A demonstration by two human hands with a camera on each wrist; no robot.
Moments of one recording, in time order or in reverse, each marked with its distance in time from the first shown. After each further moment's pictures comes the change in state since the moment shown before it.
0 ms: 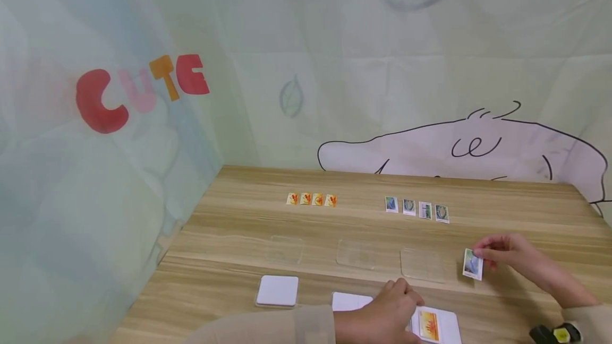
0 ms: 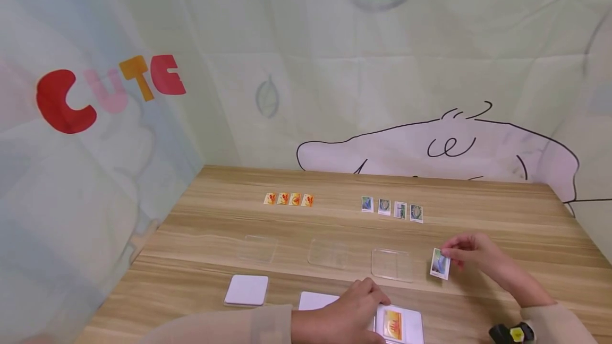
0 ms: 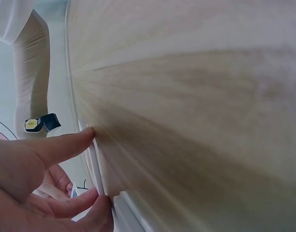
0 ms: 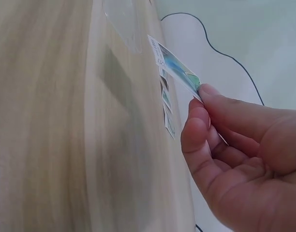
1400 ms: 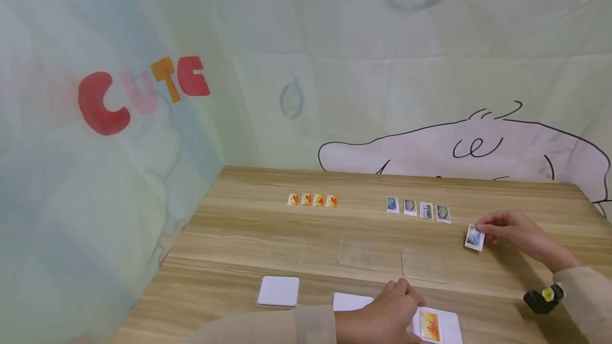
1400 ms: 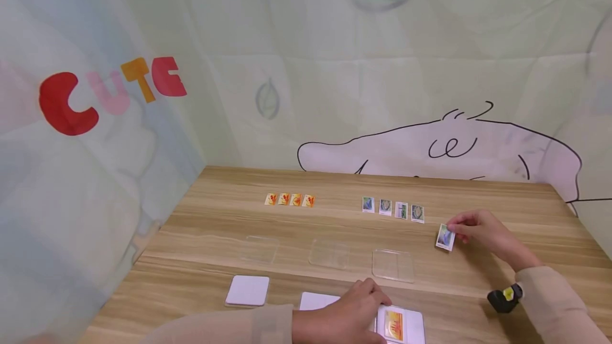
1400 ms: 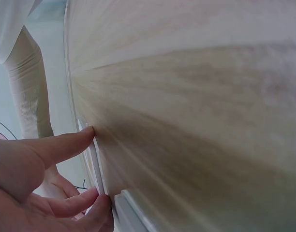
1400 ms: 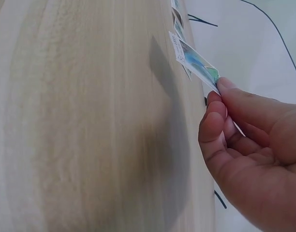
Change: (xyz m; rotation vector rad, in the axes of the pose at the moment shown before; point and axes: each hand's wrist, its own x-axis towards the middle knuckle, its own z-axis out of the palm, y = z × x) left_hand 0.001 0.000 0.000 0.026 0.015 0.012; right_hand 0.034 0.015 -0.034 -0.125 0.127 0.195
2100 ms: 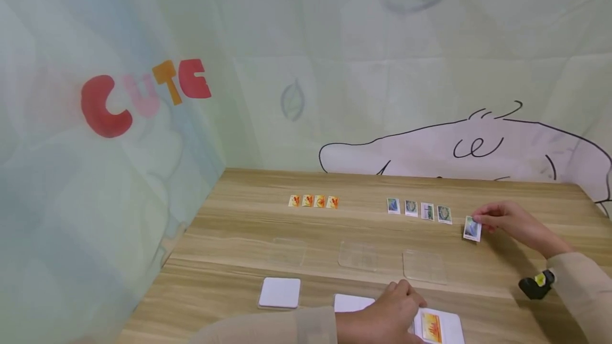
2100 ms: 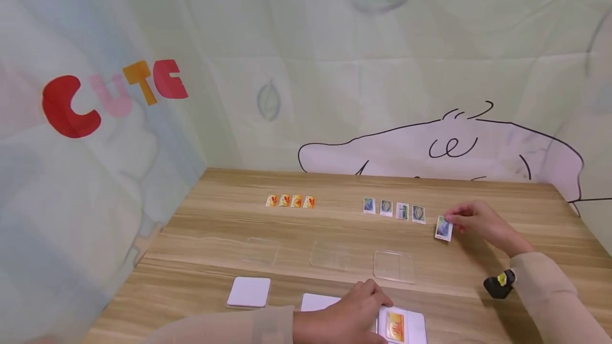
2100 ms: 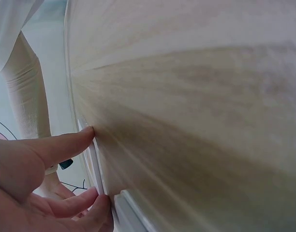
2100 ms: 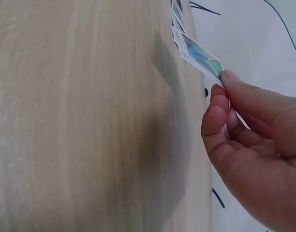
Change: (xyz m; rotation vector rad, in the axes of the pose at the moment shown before) left_hand -0.001 0.000 0.001 0.026 0.019 0.007; right_hand 0.019 -0.003 -0.008 -0.044 -0.007 -0.020
